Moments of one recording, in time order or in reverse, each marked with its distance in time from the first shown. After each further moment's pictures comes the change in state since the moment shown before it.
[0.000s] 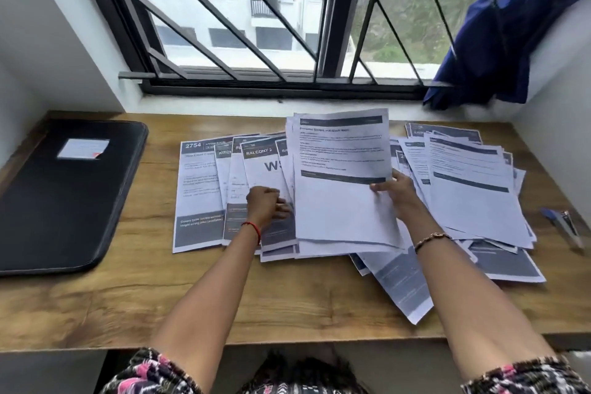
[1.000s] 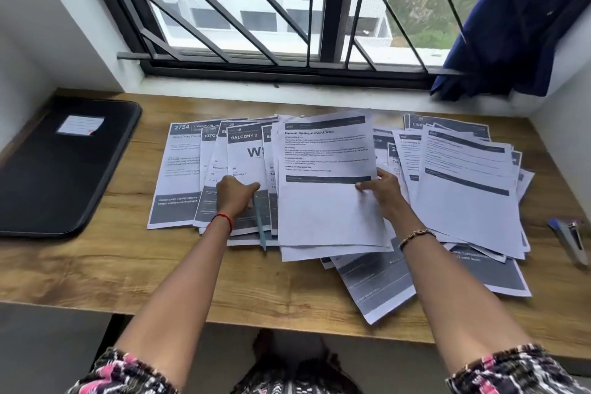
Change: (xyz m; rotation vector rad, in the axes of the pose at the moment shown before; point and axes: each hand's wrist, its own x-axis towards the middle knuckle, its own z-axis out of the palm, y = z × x) left_hand -0.011 -0.010 0.014 0.529 0.334 0.155; right_hand 0.020 0.012 -0.030 -0.024 -0.145 0.035
